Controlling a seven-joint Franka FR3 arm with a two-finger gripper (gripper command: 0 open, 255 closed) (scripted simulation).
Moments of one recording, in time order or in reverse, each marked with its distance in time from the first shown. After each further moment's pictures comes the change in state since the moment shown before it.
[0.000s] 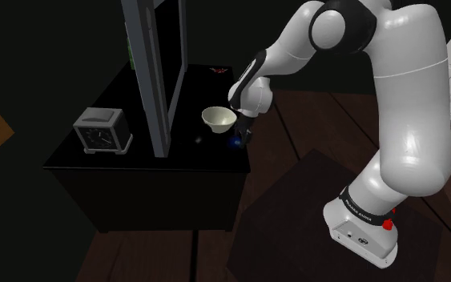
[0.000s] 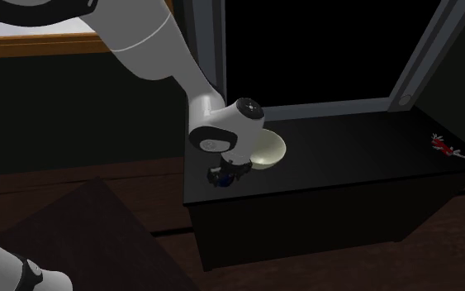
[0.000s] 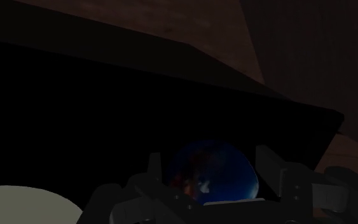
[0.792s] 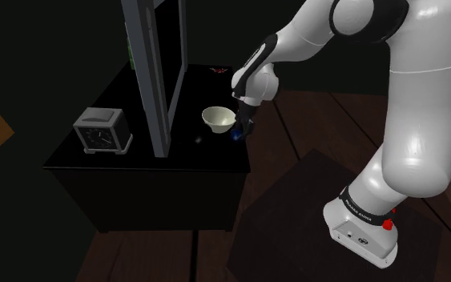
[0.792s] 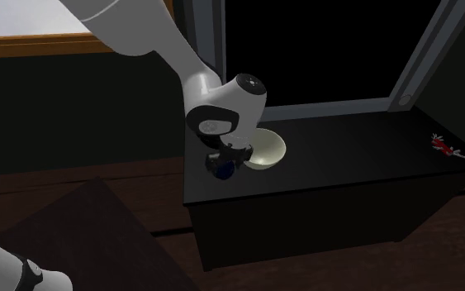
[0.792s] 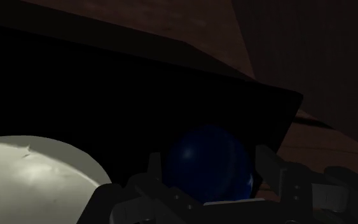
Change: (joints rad) arm 0.048 -0.149 -0.063 -0.057 -0.083 -0.085 0.081
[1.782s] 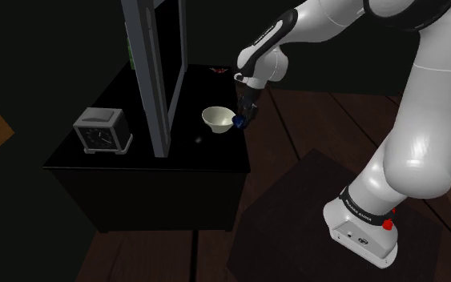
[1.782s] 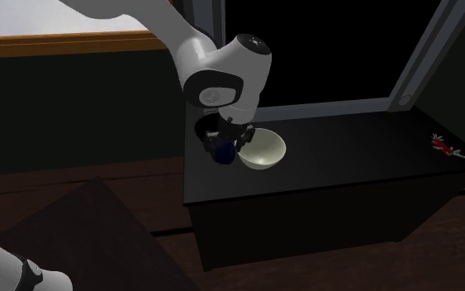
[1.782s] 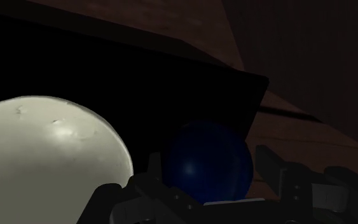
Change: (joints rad) arm 0.046 -0.181 -0.071 -0.026 -0.132 -0.134 0.118
